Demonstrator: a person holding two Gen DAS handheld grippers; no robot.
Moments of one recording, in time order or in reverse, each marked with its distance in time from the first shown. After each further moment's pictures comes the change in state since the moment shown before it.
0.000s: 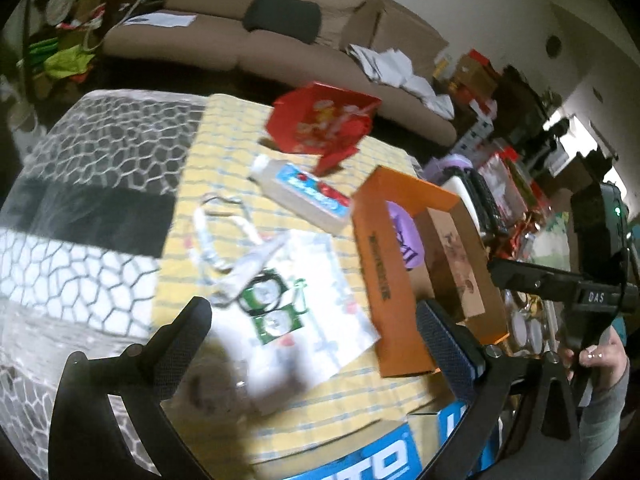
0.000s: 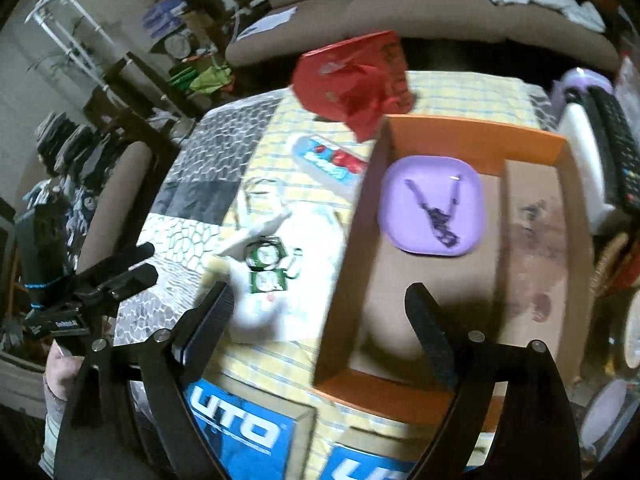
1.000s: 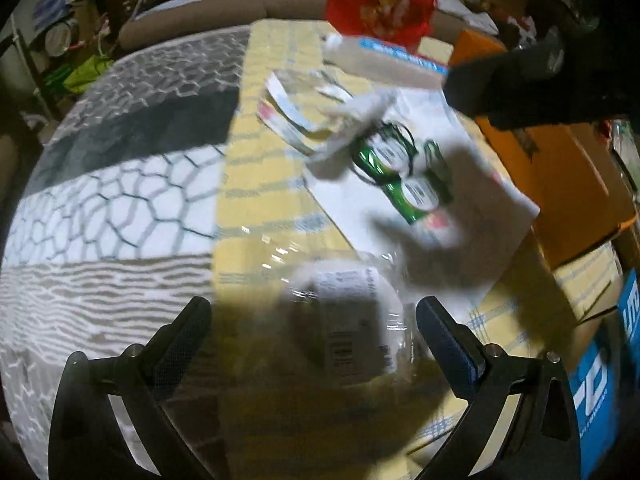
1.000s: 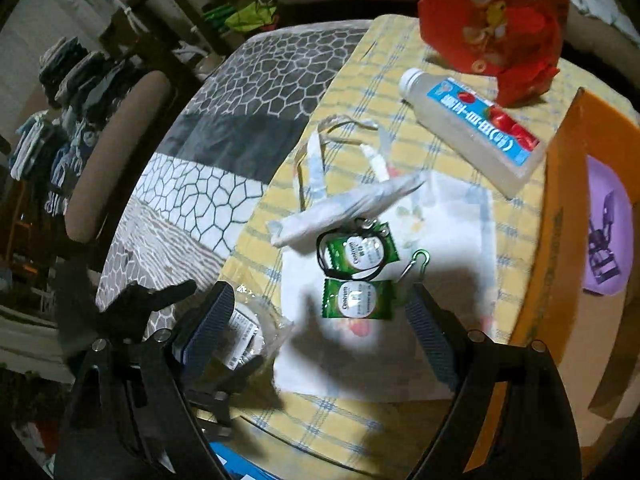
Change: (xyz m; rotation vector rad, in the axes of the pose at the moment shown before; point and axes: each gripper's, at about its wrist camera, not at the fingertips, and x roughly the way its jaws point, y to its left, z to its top) left arm 0.084 0.058 -0.098 0.207 0.154 0.291; right arm 0.153 0.097 -0.009 -0.135 0.139 0.027
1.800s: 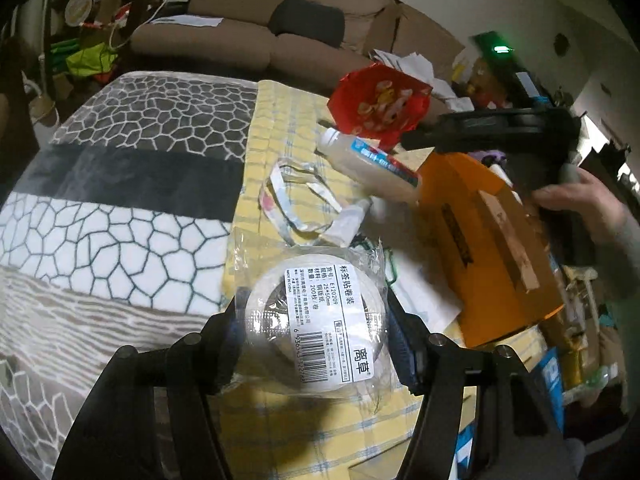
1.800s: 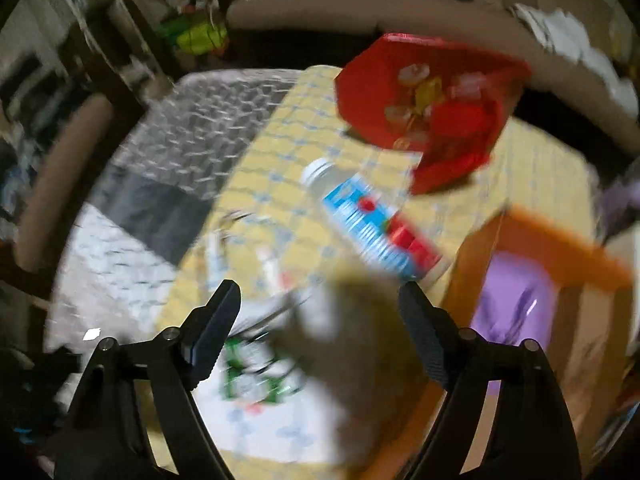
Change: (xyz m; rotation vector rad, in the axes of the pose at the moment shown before) left arm -0.062 0.044 0.032 -0.190 -0.195 -0.234; right arm -0.011 -0.049 0.114 -0.098 -0.027 -0.305
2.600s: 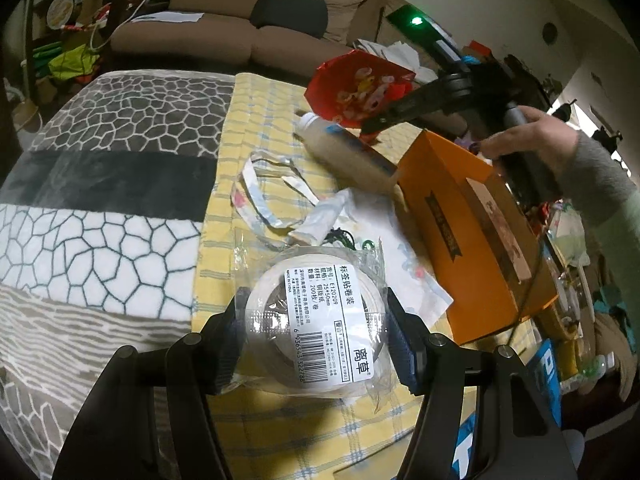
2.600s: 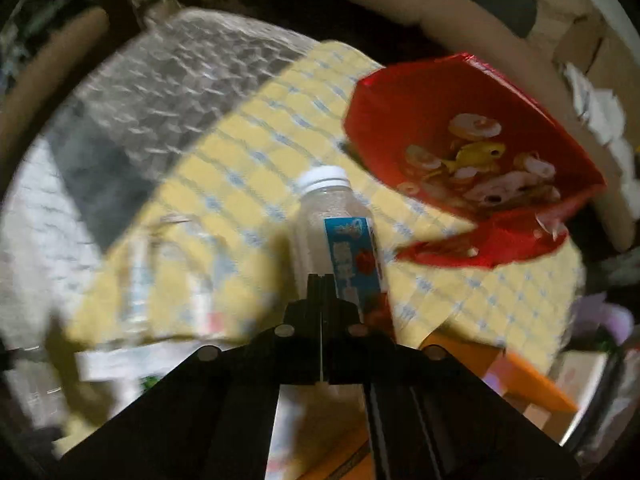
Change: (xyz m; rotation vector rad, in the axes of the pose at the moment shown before) left arm 0.014 -0.017 0.000 0.043 0.035 -0.031; right arm 0.039 0.001 0.019 -0.197 0.137 -0.038
